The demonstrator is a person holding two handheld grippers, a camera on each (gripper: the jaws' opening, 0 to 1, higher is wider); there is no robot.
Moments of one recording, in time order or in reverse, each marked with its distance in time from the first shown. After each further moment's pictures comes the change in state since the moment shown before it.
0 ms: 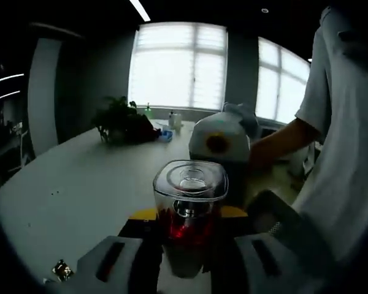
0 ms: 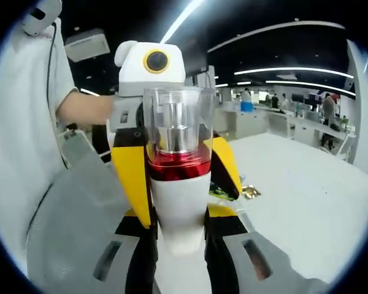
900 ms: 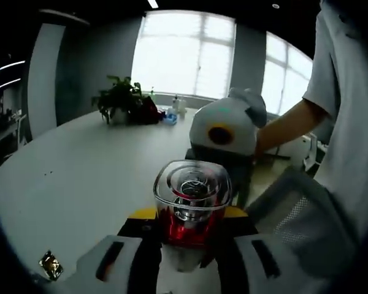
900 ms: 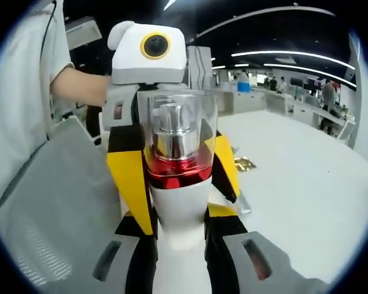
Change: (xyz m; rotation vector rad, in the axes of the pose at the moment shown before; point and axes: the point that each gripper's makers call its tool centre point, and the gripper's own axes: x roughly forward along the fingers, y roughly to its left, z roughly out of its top) left arm 0.035 0.036 -0.058 -0.054 0.069 -0.008; right arm 0.019 -0.034 -0.066 0.026 0.130 -0.005
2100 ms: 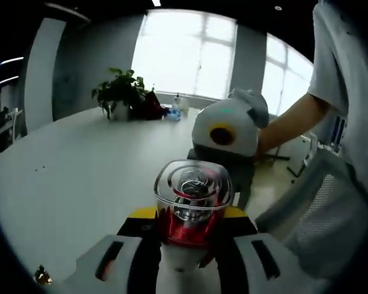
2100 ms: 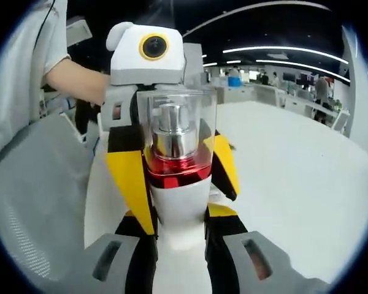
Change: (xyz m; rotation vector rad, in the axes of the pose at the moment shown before) left arm 0.047 0.058 -0.023 0.018 -0.027 -0.021; right arm 0.015 -0.068 -0.046 0.015 0.012 -0.055
